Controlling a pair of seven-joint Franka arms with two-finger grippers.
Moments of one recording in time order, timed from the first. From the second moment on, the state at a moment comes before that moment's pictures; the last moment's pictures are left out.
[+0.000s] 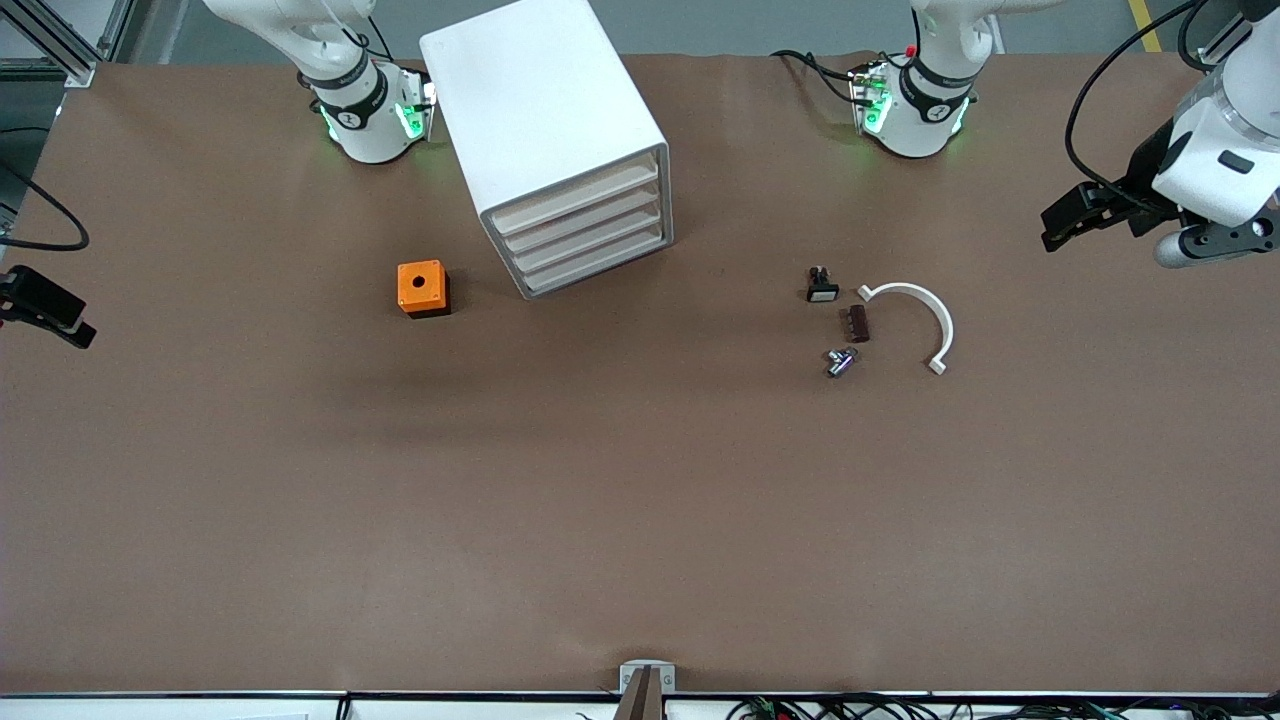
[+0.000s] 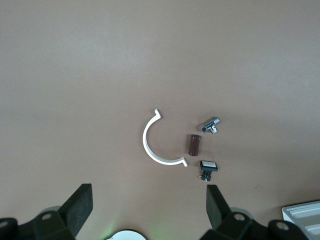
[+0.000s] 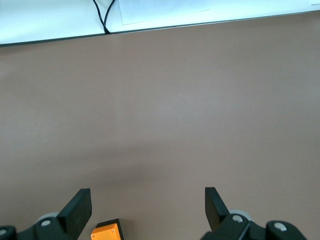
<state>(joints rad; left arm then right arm) 0.06 -0.08 -0.18 -1.66 0.01 1.53 -0.28 0.00 0.12 -0.08 -1.40 0.00 1.67 0.04</state>
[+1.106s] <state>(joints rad) 0.00 0.27 -0.18 -1.52 -0.05 1.54 -0.54 0.01 0.13 -0.06 -1.40 0.00 1.67 0.04</state>
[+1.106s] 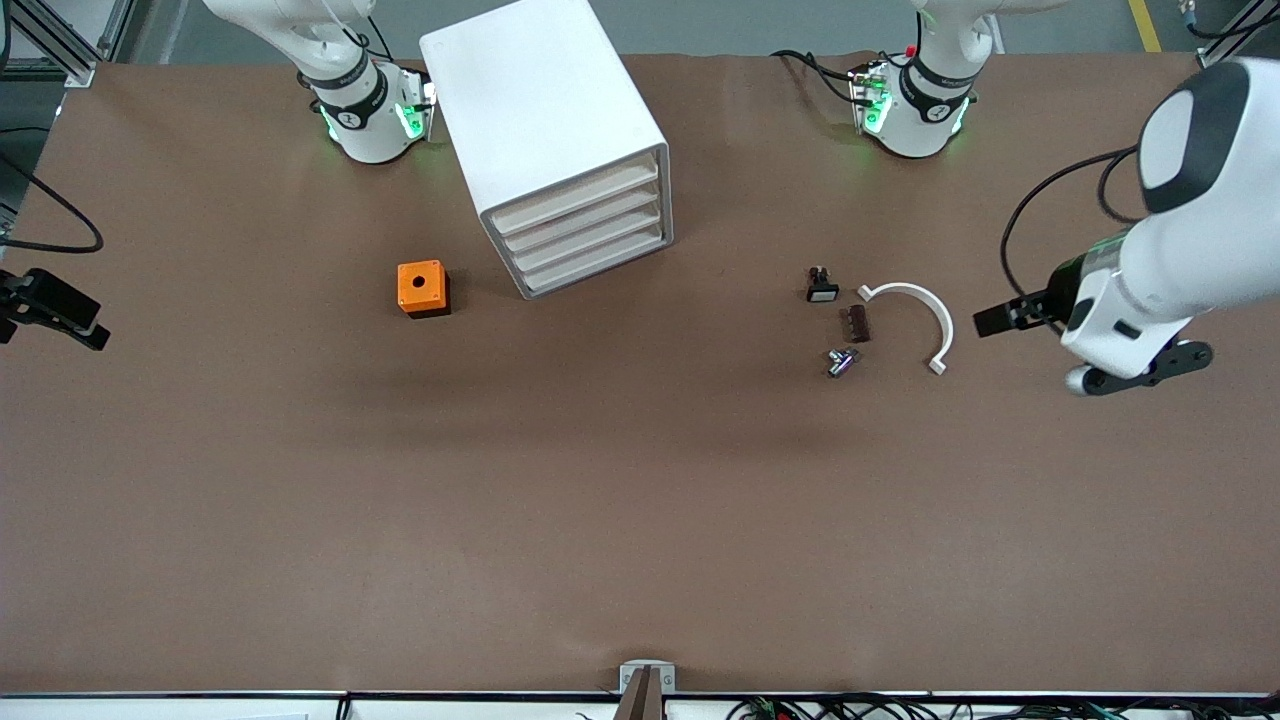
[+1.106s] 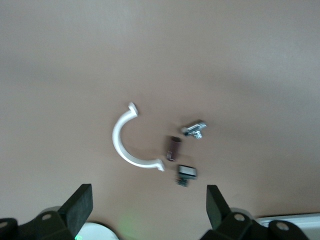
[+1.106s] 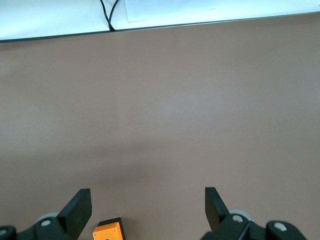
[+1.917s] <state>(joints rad) -0.20 0.67 -0.19 -1.37 -0.39 1.52 -1.84 0.03 0.13 -0.06 -1.40 0.01 1.69 0.04</state>
